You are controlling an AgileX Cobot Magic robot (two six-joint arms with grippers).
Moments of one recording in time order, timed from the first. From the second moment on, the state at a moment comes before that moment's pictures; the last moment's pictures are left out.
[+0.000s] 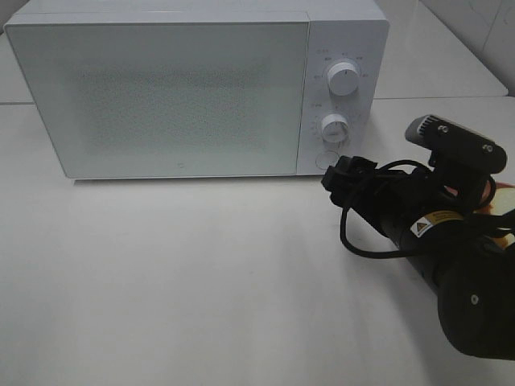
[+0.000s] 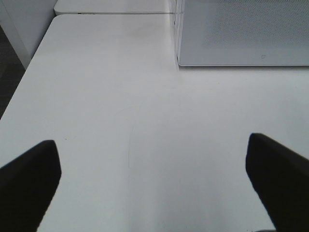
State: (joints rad) left arm 0.07 0.00 -0.50 -0.06 1.04 0.07; right arm 0.79 1.76 -0.38 0.80 -1.13 0.25
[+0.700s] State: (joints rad) left arm 0.07 0.00 -0.50 -0.06 1.04 0.07; right arm 0.79 1.76 -0.38 0.80 -1.13 1.19
